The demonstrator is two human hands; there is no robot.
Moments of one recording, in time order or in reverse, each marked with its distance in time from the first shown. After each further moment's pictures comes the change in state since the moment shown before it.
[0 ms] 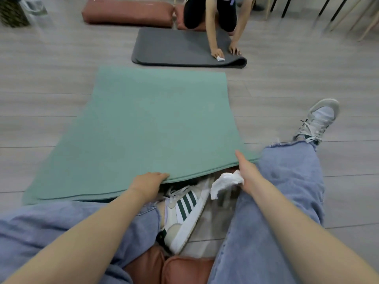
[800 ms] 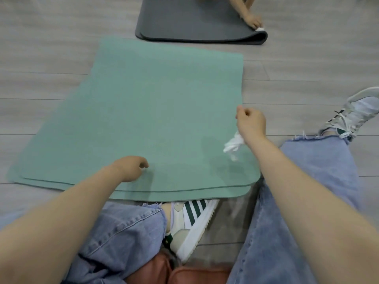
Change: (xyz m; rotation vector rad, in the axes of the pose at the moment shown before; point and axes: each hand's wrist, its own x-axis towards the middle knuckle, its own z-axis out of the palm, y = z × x) left_hand 0.046 -0.096 0.005 -0.295 -0.130 -0.177; right_hand 0.063 -0.078 0.074 -0.672 0.228 -0.685
